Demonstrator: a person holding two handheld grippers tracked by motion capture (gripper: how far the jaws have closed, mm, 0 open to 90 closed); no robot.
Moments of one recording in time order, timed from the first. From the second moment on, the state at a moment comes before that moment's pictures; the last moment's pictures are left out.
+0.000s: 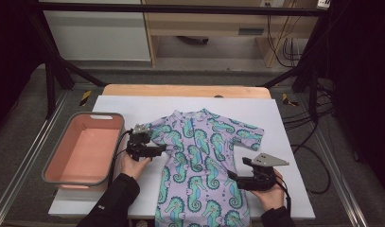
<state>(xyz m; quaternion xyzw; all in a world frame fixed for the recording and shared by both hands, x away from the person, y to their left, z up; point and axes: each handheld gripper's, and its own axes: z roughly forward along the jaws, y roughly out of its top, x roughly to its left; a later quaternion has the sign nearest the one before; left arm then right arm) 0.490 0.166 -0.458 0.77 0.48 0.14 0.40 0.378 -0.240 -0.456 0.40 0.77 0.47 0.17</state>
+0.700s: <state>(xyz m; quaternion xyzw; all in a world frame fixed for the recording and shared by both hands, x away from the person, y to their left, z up) 0.527 0.184 -0.481 0.71 0.56 0.18 0.39 0.368 -0.259 -0.467 0.42 0.76 0.47 0.15</state>
